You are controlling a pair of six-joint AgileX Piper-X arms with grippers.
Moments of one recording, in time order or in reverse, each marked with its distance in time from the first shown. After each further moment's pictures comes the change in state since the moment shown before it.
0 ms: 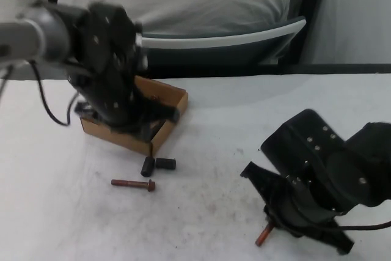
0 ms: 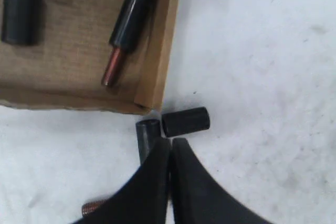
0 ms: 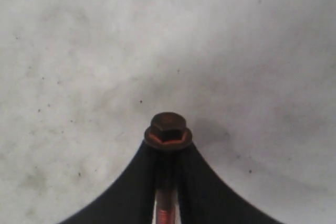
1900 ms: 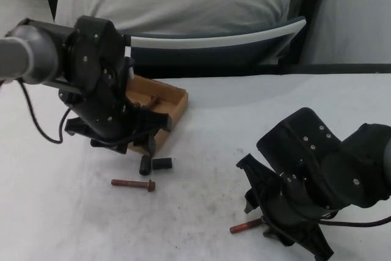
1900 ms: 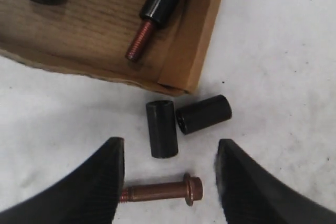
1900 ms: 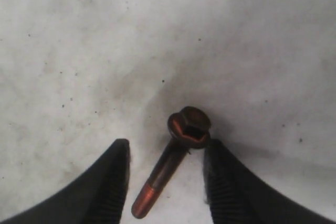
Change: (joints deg) left arm 1.3 2.4 4.2 -2.4 -0.2 -6.9; right arm 0.1 1.7 -0.2 -3.2 -3.1 8.0
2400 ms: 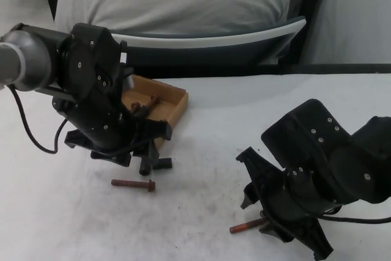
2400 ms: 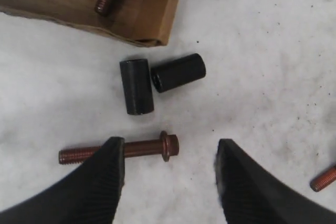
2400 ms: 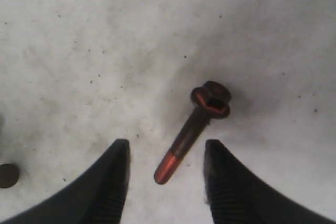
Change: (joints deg) left arm 0.0 -4.7 4.8 -0.5 4.2 -0.1; right arm 0.0 -3.0 -0.2 1.0 -3.1 0.7
